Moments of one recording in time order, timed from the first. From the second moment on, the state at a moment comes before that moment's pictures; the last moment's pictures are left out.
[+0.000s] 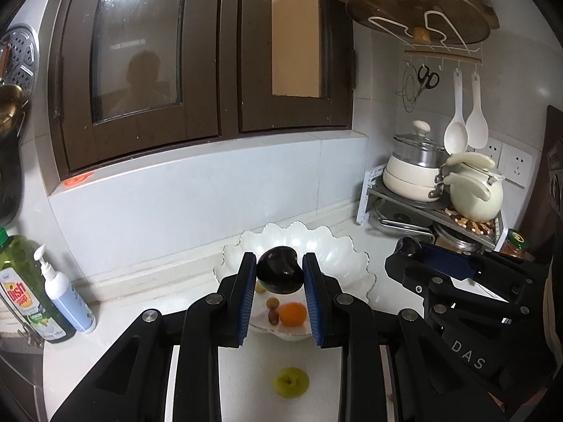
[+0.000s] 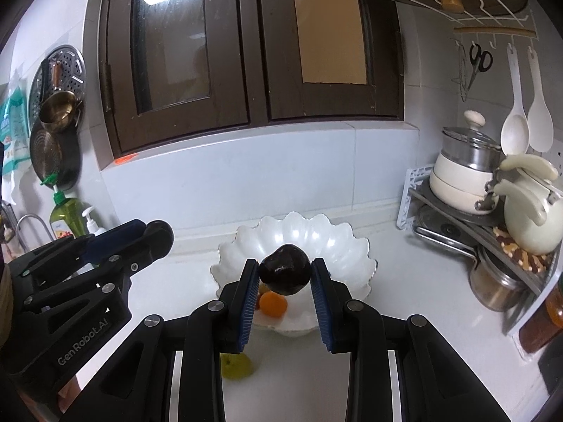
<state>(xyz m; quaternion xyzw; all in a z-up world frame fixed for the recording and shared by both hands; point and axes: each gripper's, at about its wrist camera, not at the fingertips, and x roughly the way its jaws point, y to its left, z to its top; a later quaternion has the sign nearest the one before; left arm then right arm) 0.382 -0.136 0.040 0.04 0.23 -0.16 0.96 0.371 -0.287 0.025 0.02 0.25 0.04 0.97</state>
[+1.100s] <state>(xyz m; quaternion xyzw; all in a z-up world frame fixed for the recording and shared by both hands) 0.512 -0.166 0.012 0.07 0.32 -0.16 0.93 0.513 -0.296 0.002 0.00 0.34 0.02 0.94</state>
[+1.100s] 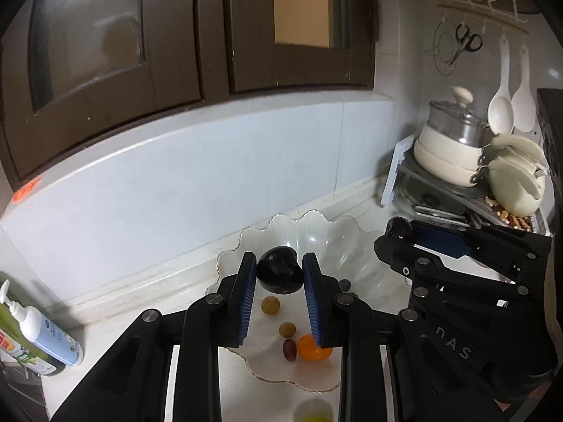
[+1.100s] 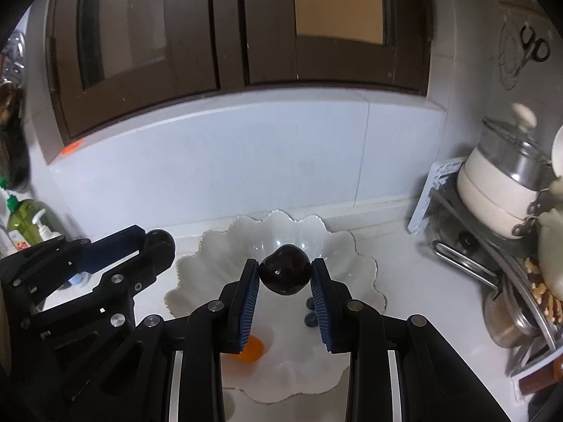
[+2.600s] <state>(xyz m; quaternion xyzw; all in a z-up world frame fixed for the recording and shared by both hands) 0.623 -0.205 -0.087 0.10 0.47 -0.15 0.86 0.619 -0.340 -0.107 0.02 0.51 -0.02 0.86</state>
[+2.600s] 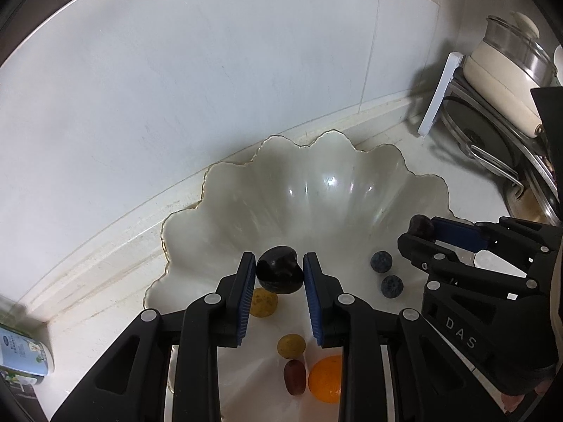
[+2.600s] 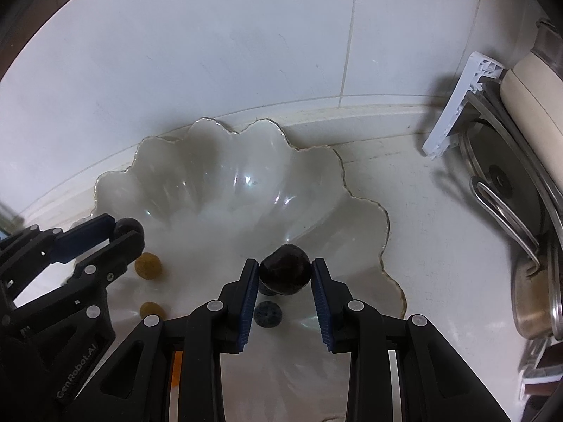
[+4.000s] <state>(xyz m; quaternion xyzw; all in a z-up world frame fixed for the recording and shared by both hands) 0.526 -0.165 -0.006 0.07 0.37 -0.14 0.92 0.506 -0.311 -0.015 0.02 0.39 -0.03 0.92</state>
